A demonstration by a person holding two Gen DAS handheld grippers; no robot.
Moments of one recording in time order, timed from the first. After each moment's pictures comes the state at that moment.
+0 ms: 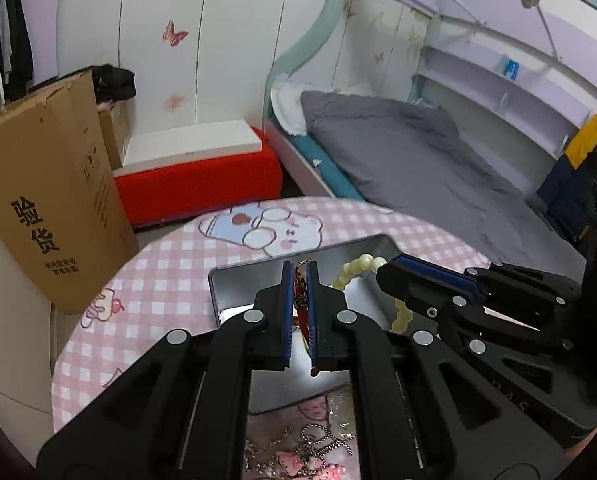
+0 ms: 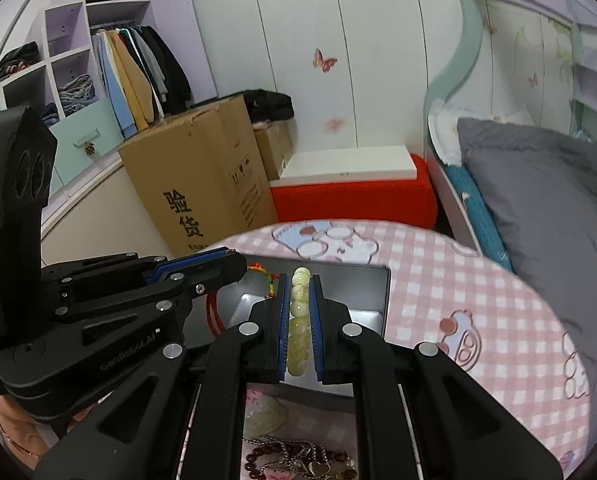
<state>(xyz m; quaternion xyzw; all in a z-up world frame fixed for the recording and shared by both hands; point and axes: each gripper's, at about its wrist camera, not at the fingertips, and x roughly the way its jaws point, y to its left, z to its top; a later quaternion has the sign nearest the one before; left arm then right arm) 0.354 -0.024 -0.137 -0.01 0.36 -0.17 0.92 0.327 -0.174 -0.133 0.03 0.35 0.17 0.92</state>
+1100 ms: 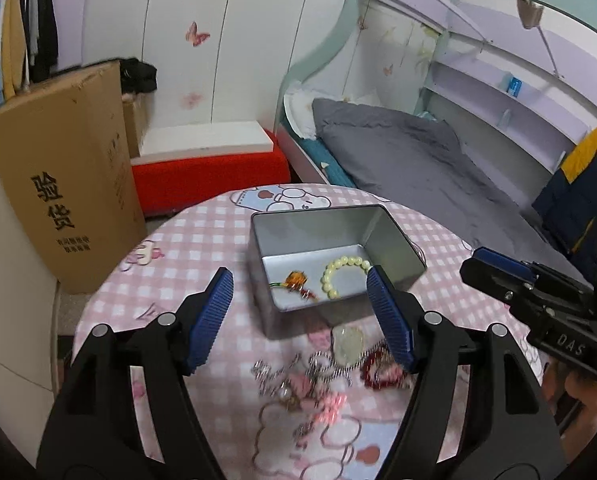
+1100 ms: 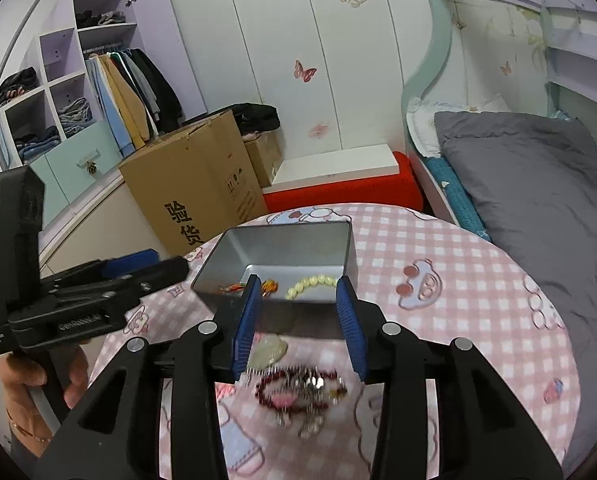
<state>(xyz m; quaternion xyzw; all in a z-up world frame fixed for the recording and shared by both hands) 0.280 0.016 -0.119 -0.04 0.34 -0.16 0.93 0.251 -0.202 -0.106 0.07 0.33 0.15 0.93</state>
